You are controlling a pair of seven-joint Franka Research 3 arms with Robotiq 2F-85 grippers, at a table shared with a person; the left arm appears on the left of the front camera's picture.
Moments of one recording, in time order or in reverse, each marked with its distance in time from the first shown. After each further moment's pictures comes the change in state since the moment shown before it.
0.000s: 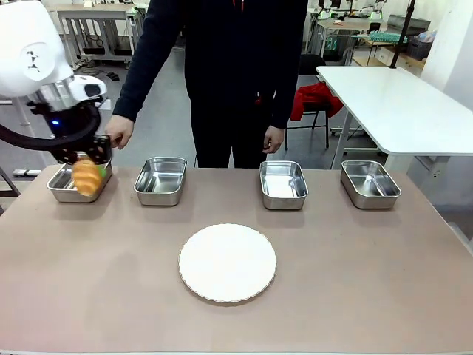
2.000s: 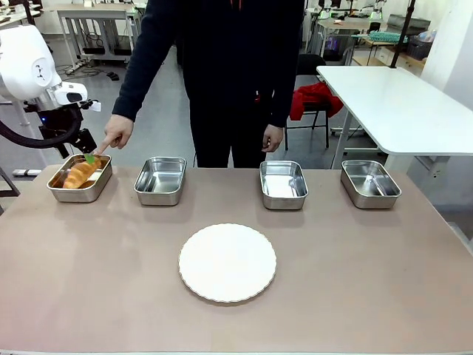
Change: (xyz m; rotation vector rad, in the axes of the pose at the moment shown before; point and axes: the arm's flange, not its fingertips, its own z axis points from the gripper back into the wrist) left arm 0.117 0.106 -0.057 0.009 -0.042 -0.258; right arm 0.000 0.000 0.000 0.000 0.000 0.000
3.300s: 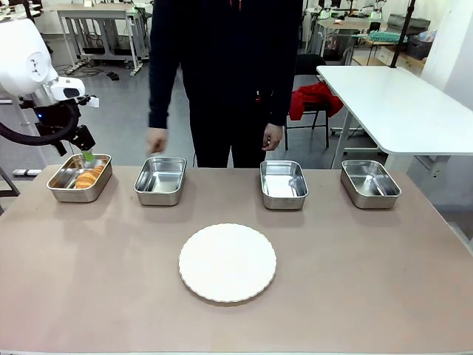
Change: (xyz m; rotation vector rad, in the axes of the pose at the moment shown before) left arm -0.024 -0.023 0.030 0.016 -0.025 0.036; right arm 0.000 0.000 0.000 0.000 0.000 0.000
